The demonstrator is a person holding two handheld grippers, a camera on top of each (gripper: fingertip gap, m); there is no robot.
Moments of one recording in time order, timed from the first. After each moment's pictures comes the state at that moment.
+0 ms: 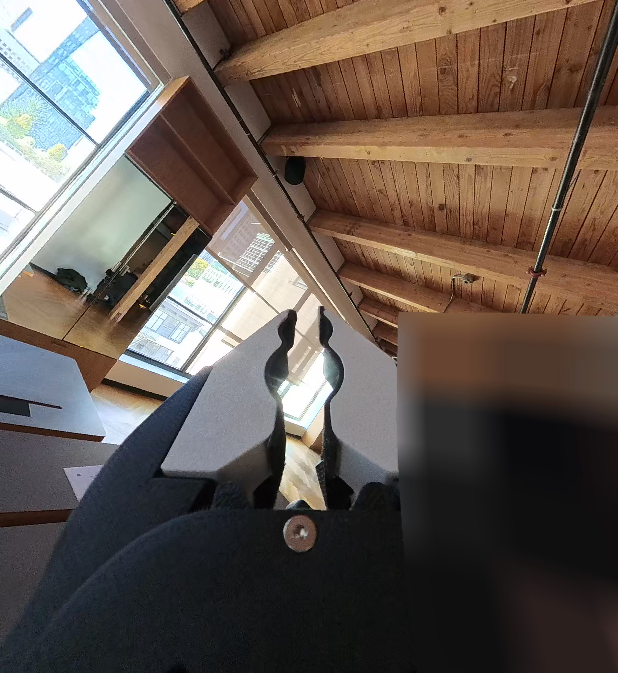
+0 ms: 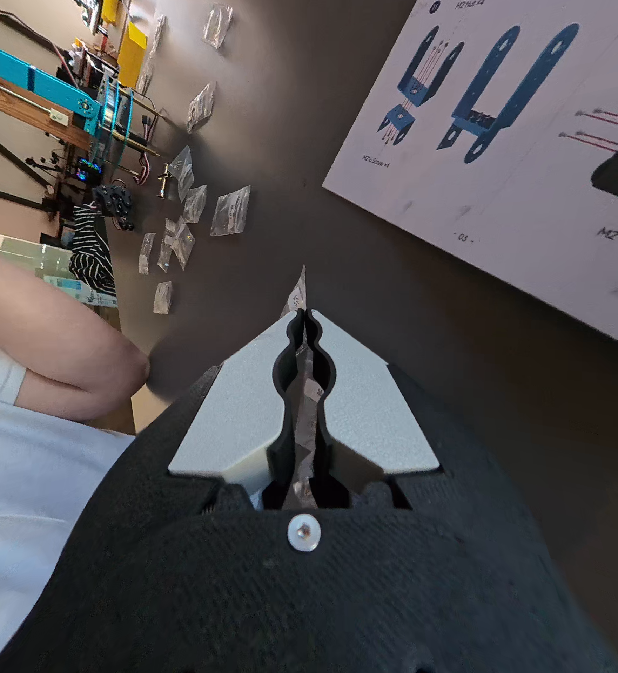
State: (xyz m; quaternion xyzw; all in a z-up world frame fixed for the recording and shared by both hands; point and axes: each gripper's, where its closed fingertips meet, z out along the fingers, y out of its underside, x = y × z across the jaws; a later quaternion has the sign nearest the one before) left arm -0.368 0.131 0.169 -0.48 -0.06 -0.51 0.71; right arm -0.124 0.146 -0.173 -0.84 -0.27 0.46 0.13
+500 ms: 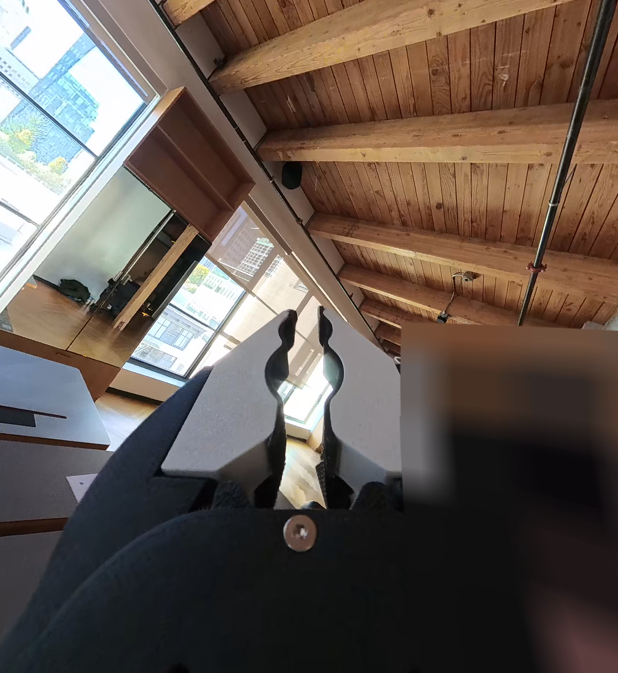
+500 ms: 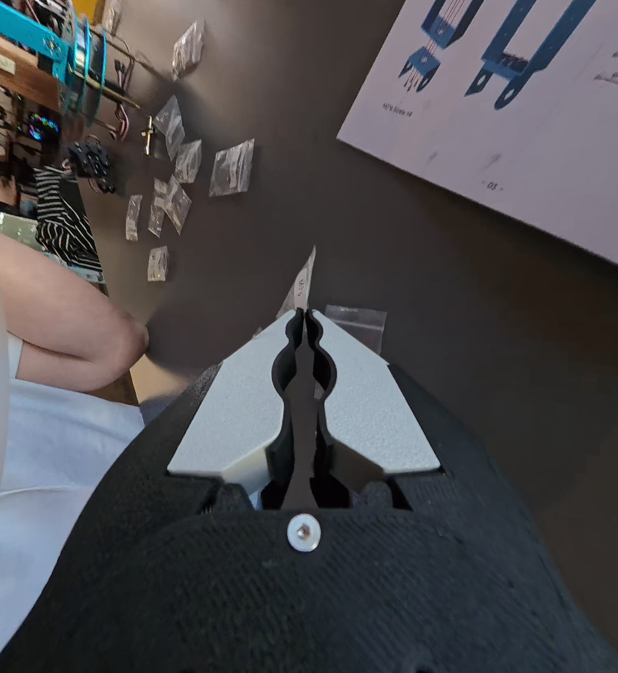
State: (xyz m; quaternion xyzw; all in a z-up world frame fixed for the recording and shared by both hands) left arm -0.367 0.122 0.177 -0.47 -0.05 -0.50 0.72; right arm -0.110 0.123 -0.164 -0.85 -0.29 0.42 0.10
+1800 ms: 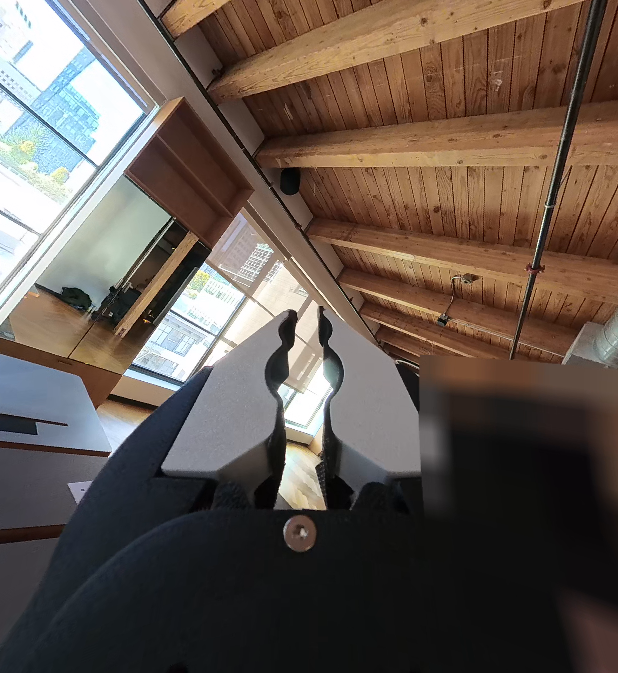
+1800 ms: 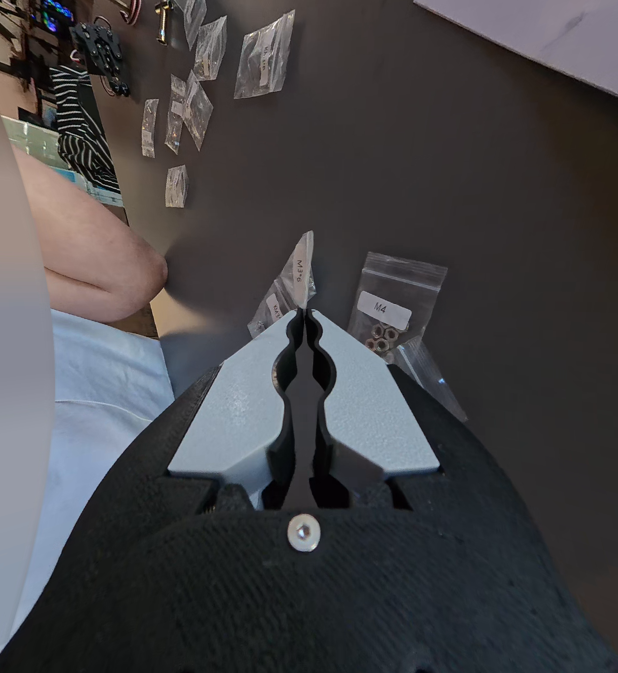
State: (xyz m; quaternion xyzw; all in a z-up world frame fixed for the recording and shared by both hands) left arm -0.369 0.115 0.181 -0.46 -0.05 -0.50 0.73; right arm -0.108 0.082 -0.173 -0.83 -0.35 0.43 0.01
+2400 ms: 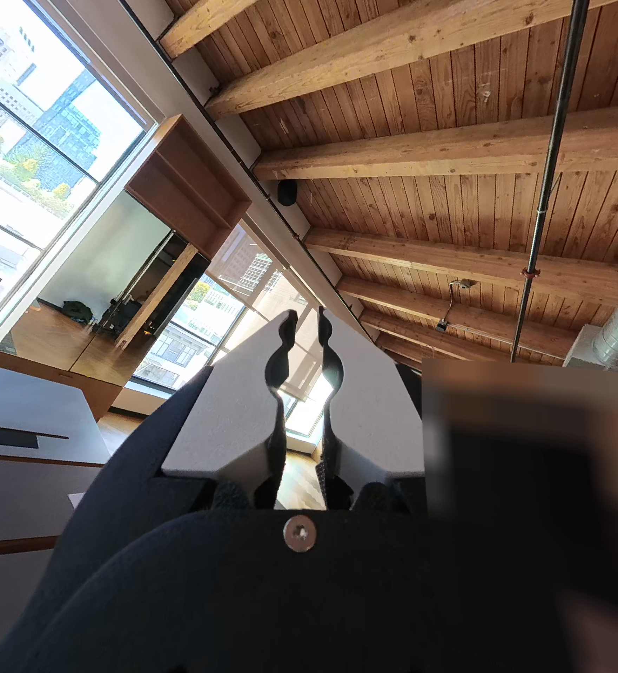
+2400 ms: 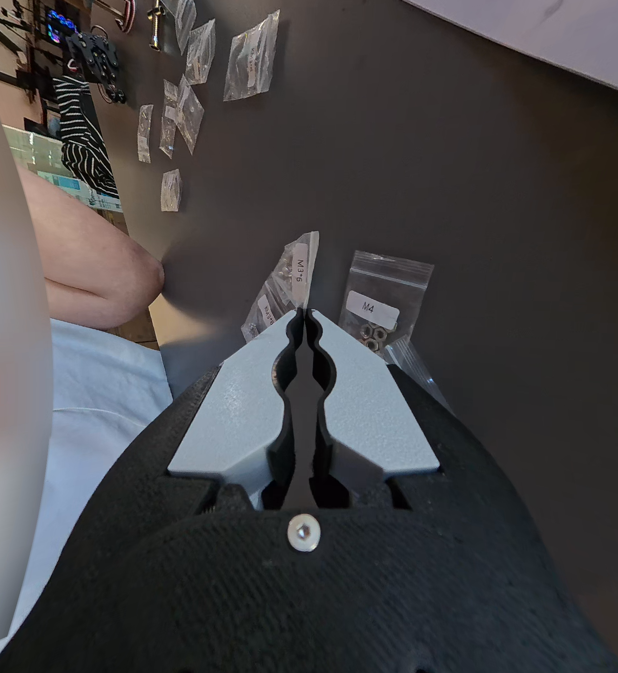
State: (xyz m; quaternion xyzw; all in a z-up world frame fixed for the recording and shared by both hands) left arm -0.374 0.103 0.187 -0.45 -0.05 -0.49 0.74; right arm -0.106 0.085 -0.180 -0.83 -0.34 0.43 0.01
